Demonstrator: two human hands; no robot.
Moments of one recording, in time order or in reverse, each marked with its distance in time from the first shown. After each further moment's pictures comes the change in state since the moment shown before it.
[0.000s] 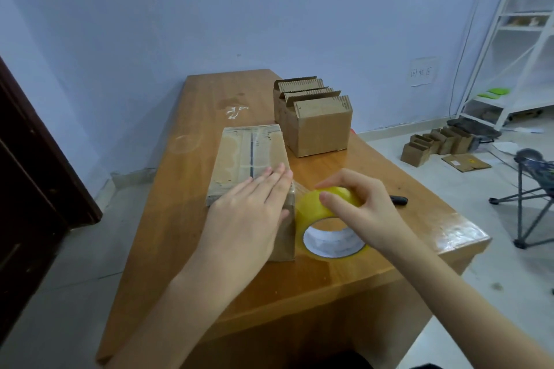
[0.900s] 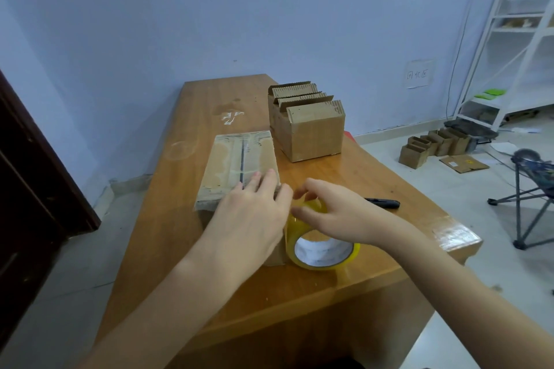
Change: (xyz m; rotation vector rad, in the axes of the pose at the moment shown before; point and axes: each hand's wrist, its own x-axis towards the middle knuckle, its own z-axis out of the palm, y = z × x) left_hand 0.022 0.019 -0.017 0.299 -0.326 0.072; right_hand 0.022 -0.011 -0.003 -0.501 -0.446 0.103
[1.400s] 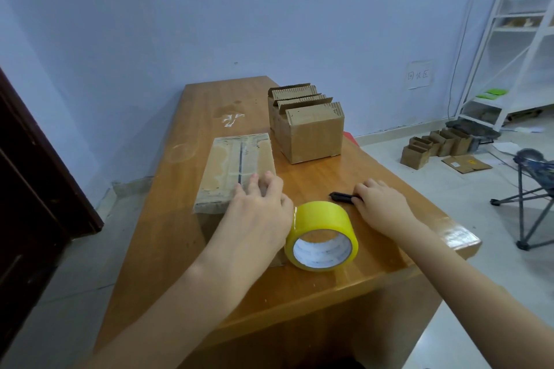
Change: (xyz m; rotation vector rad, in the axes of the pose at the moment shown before) left_hand 0.006 0.006 0.008 0.104 -0.077 -0.022; right_hand 0.021 0.121 0.007 -0.615 0.157 0.336
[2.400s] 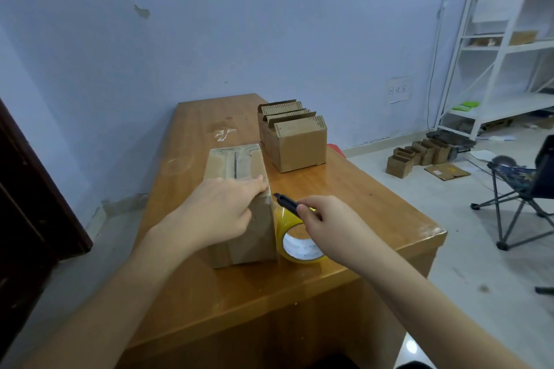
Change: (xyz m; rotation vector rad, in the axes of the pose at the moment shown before) left_hand -0.007 -0.048 -0.019 -0.365 0.054 0.093; right_hand -0.117 -0.097 -0.108 0.724 -0.028 -0.034
